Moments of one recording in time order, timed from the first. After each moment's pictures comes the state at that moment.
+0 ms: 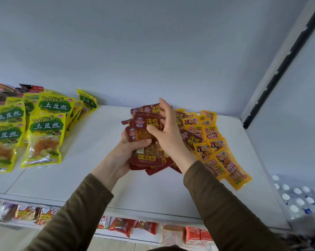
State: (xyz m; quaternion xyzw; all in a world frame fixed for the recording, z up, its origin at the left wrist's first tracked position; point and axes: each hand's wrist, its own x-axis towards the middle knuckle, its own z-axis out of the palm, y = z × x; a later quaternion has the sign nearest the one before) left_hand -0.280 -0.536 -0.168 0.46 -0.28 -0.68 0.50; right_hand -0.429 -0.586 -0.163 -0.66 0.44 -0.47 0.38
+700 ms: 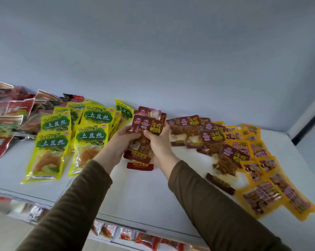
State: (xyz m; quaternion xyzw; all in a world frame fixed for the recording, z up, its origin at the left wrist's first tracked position) left_hand -0.129 -0.594 -0.162 0.62 -0.36 -0.52 0.46; right_hand -0.256 -0.625 -0.185 -0.38 0.47 -0.51 0.61
